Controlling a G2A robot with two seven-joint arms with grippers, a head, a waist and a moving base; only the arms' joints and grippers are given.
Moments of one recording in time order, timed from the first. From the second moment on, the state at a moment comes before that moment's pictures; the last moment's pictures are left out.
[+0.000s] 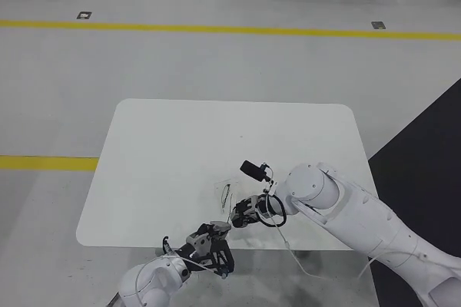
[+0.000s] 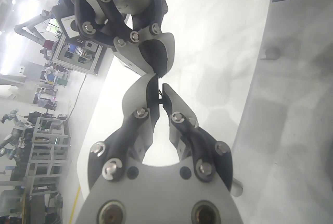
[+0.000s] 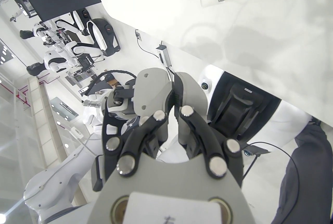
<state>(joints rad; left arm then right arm) 1.63 -1.13 -1.15 -1.97 2.25 -0.38 0.11 -0.68 -0.99 0.62 -1.67 0.29 0.66 0.93</state>
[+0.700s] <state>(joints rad) 1.56 -1.14 -1.22 -1.81 1.76 -0.76 0.16 -0.77 -0.94 0.77 -1.78 0.29 0.55 0.85</state>
